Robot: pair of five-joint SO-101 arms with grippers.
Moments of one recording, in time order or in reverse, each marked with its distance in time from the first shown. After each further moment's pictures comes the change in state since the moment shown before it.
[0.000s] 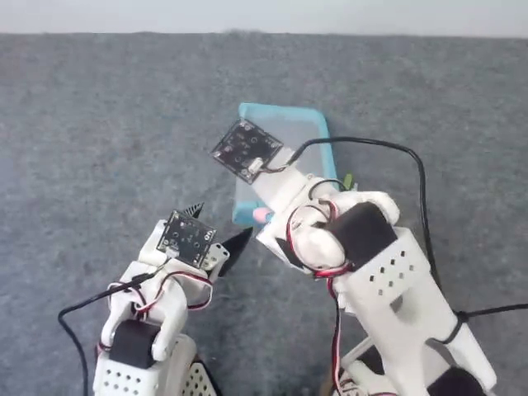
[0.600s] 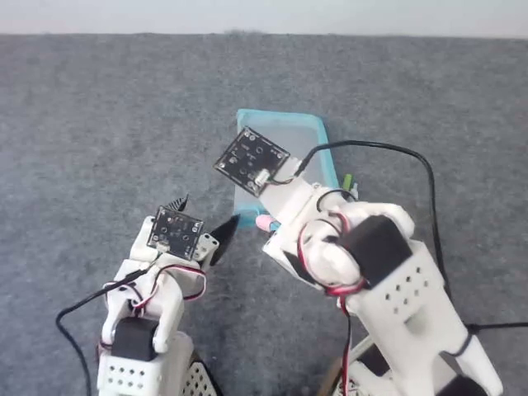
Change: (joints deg) left arm -5.8 0.0 3.7 -5.6 -0.1; right arm -0.8 -4.3 -0.4 4.1 0.0
